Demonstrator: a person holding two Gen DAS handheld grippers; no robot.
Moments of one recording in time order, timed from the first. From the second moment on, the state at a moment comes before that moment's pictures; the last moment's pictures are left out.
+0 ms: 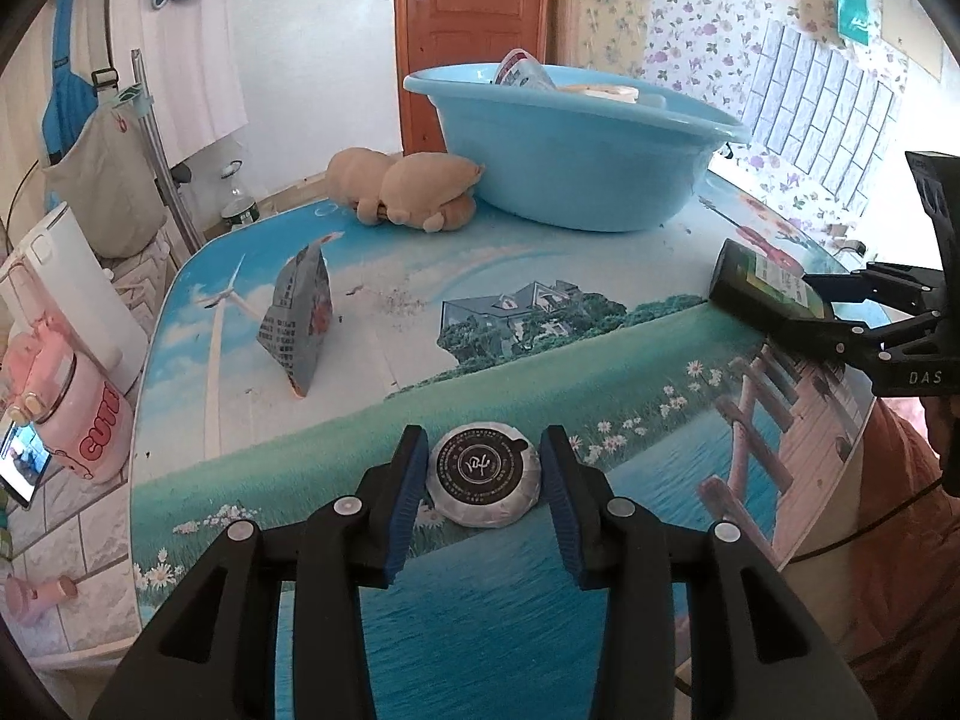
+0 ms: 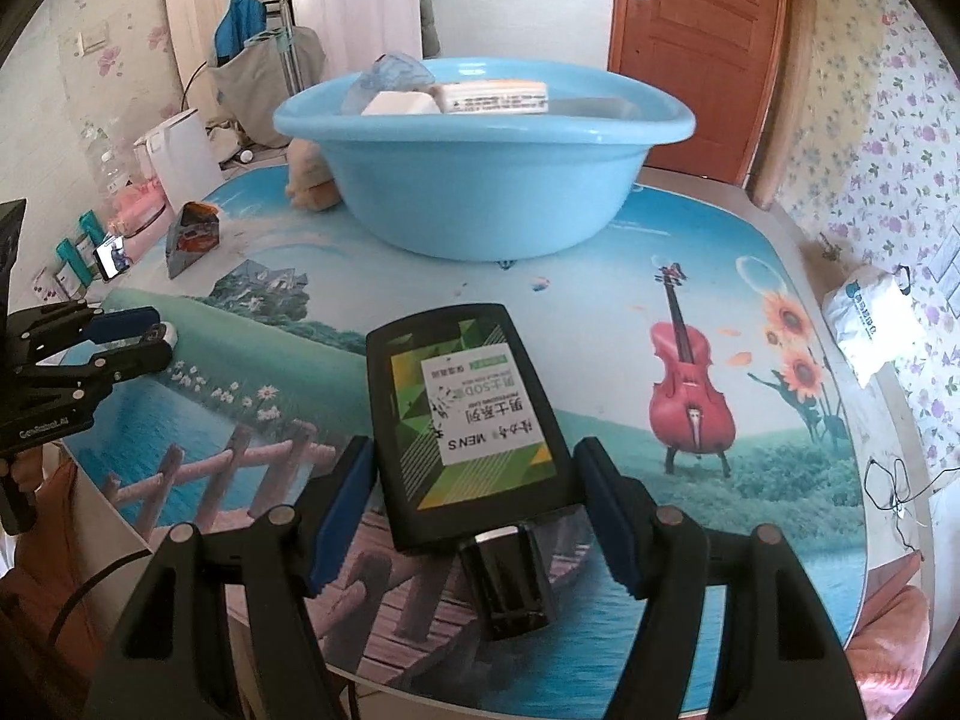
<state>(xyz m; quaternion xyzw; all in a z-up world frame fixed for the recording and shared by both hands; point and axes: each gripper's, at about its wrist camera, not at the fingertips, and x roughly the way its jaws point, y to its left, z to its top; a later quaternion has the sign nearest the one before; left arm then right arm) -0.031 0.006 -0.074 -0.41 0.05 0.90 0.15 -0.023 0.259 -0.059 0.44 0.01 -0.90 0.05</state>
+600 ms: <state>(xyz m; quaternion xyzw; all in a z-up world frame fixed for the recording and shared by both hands) -0.027 0.011 -0.074 -0.40 0.06 0.90 0.15 -0.042 0.256 -0.064 0.43 0.00 -0.90 0.07</state>
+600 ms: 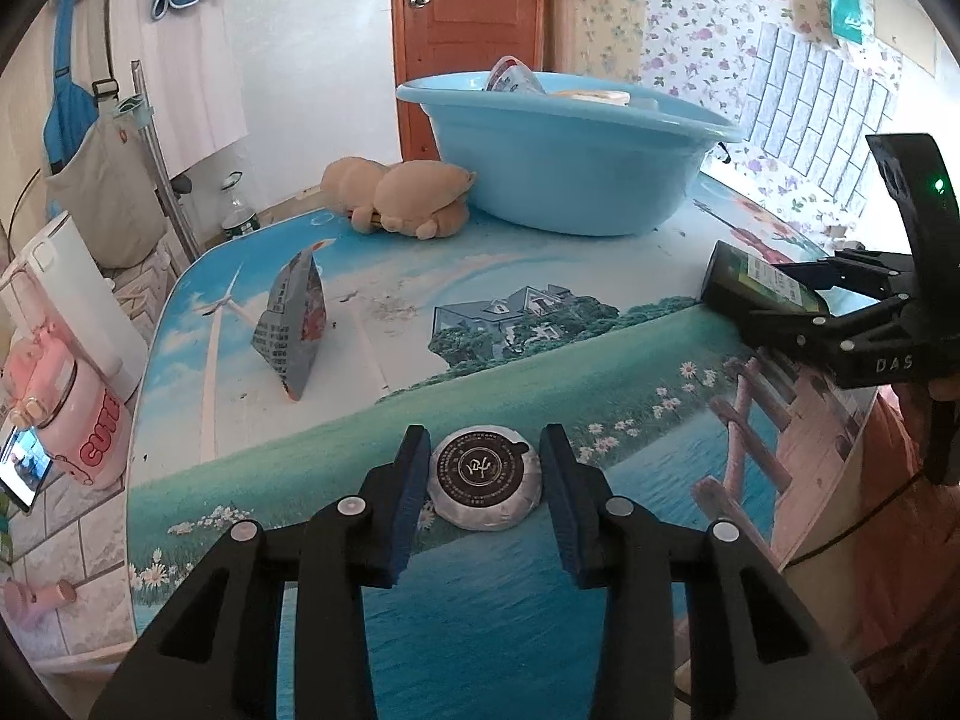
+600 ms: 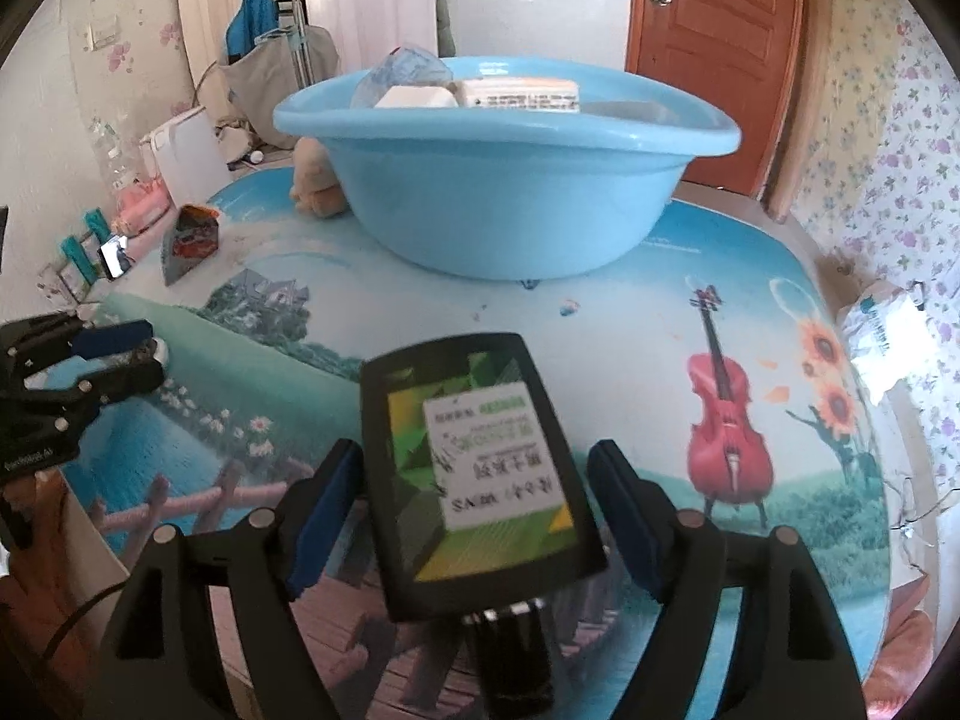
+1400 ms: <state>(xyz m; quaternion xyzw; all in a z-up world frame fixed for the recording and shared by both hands) -0.034 0.005 0.001 -0.33 0.02 0.93 0.15 -0.018 0.232 0.024 0.32 0.03 -0.94 0.13</state>
